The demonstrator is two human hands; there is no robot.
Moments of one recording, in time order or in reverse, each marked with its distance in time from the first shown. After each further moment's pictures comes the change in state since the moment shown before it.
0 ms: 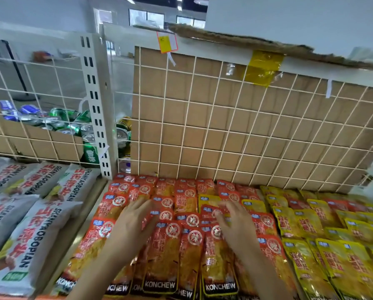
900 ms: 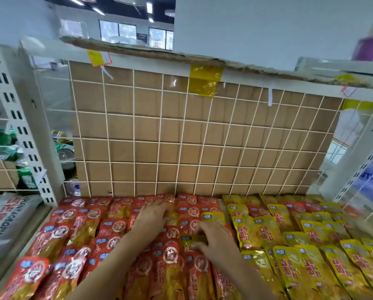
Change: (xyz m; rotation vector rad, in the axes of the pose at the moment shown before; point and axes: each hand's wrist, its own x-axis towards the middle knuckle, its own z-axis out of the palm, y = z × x) left_hand 0.119 0.055 0.124 0.199 -0.330 -0.044; right_hand 0.013 0.056 -0.036 -0.101 -0.355 0.096
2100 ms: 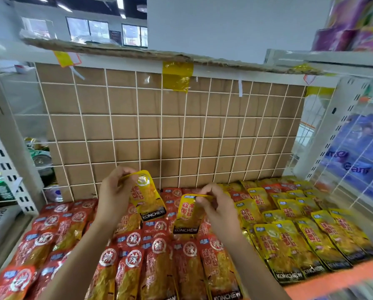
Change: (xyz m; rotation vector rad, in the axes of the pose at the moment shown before) left_hand -0.028 0.014 -0.082 -0.819 0.564 0.051; right_hand -0.028 -0.006 -0.042 0.623 0.604 -0.190
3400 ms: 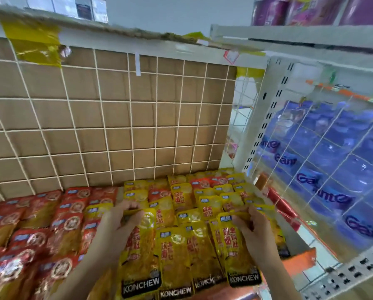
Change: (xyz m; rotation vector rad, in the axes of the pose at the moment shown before) left_hand -0.088 0.057 0.218 0.057 -0.336 -0.147; right_hand -0.041 0.144 -0.260 -0.103 0.122 0.348
